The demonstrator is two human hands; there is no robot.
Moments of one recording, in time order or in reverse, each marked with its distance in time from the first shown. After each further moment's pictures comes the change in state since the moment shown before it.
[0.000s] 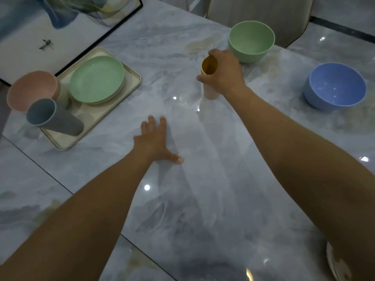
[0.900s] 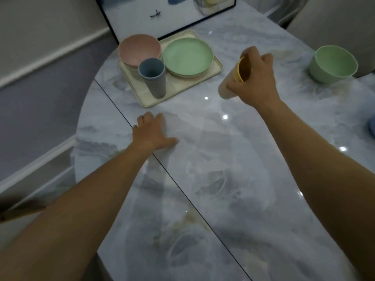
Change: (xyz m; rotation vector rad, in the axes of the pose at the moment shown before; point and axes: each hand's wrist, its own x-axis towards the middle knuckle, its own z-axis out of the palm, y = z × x) left_hand -0.098 -0.214 0.039 -0.241 0.237 -0.241; right_hand -0.114 -0.178 0.052 0.084 -0.020 -0.227
